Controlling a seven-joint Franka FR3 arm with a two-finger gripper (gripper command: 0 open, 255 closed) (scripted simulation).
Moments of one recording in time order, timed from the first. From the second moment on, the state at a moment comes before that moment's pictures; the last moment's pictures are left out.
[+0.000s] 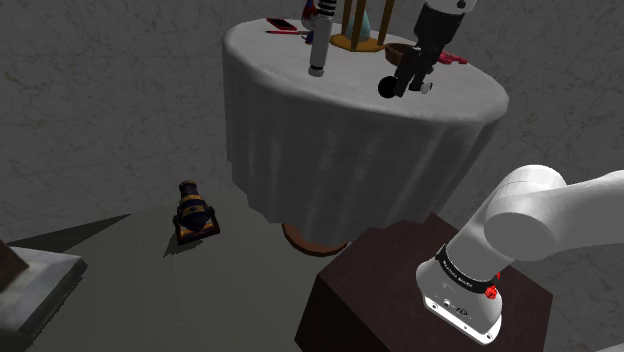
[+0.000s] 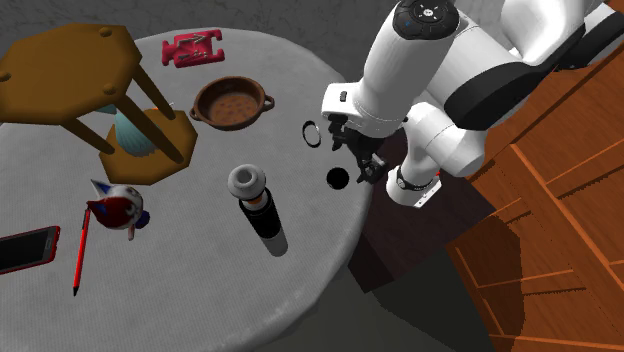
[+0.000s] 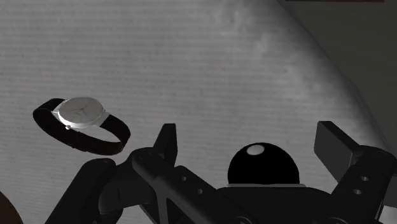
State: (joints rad) arm 0.02 -0.80 0.01 -2.38 -0.11 1.66 -0.03
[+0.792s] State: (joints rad) arm 0.05 -0.51 -0.01 -2.16 -0.07 1.51 -0.11
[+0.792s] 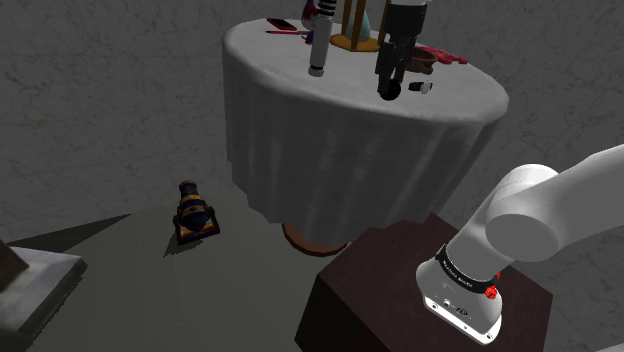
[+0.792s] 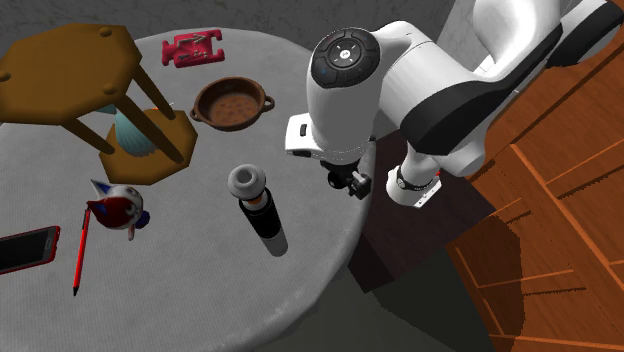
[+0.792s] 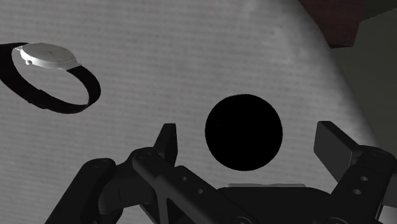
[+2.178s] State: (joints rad) arm 0.05 -0.51 -0.01 -2.15 -0.07 1.50 -0.11
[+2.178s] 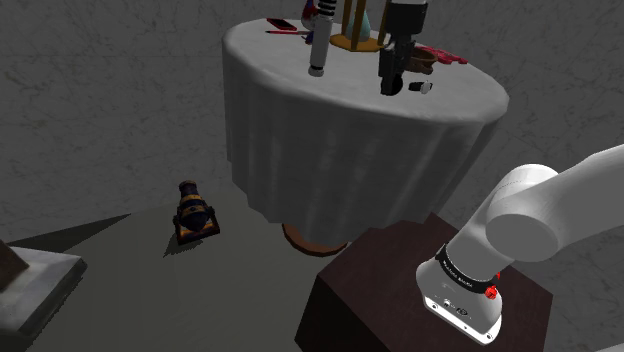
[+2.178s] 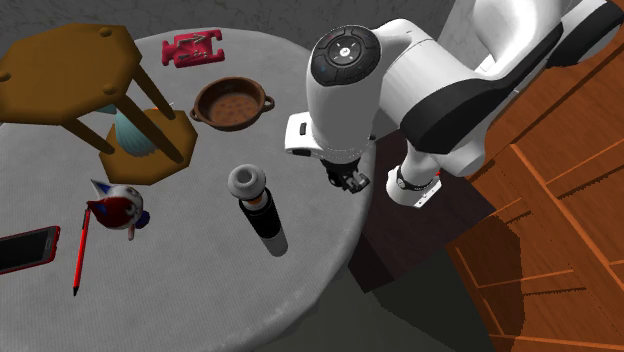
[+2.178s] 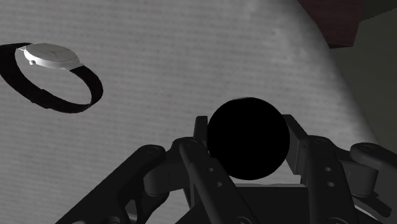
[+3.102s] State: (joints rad) arm 0.05 -0.46 -0.01 -1.92 -0.07 1.33 -0.12
